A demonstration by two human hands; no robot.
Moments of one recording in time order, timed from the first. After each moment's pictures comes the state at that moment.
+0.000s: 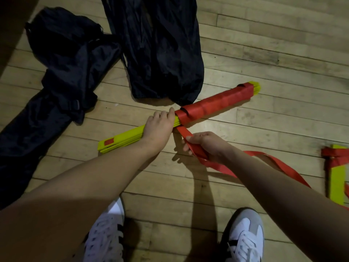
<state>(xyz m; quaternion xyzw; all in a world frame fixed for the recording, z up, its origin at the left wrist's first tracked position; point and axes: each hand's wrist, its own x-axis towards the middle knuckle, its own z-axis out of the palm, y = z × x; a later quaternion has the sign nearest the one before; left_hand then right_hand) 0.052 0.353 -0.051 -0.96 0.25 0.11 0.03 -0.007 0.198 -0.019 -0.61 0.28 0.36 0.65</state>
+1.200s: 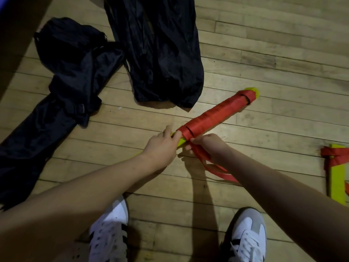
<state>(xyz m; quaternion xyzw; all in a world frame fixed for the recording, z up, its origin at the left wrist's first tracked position) 0.012 0.366 -0.046 -0.94 0.32 0.14 0.03 -0.012 0.205 -0.020 -0.63 0.36 0.29 0.63</state>
